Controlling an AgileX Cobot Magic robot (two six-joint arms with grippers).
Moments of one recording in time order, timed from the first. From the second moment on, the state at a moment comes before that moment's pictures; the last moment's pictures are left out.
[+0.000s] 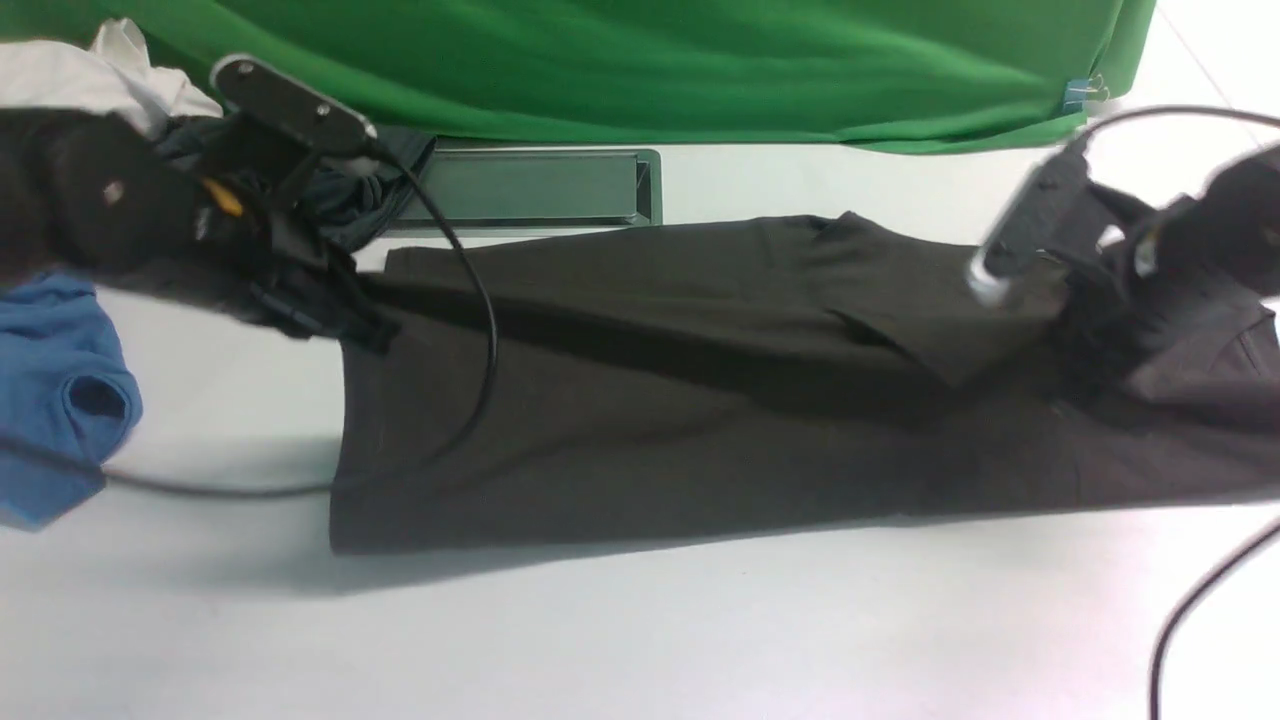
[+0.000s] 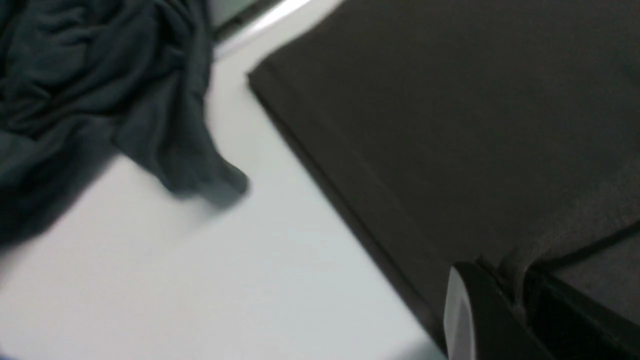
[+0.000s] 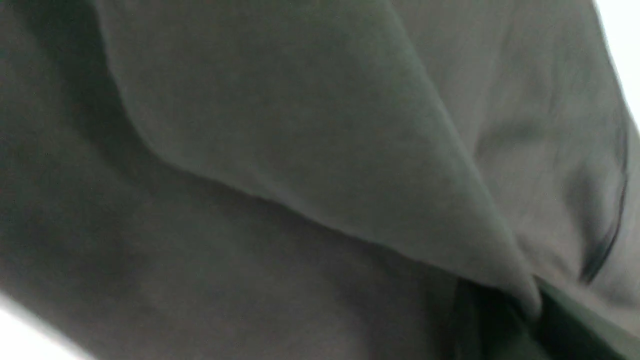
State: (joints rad) right arm 0.20 1.76 -1.16 -0.24 0.56 -0.51; left arm -0.10 1.62 -1.10 -0.07 0.47 0.52
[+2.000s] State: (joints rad) right arm 0.21 2.22 -1.64 0.27 0.63 -0.55; left arm -0.25 1.94 -1.29 -0.34 0.49 0.58
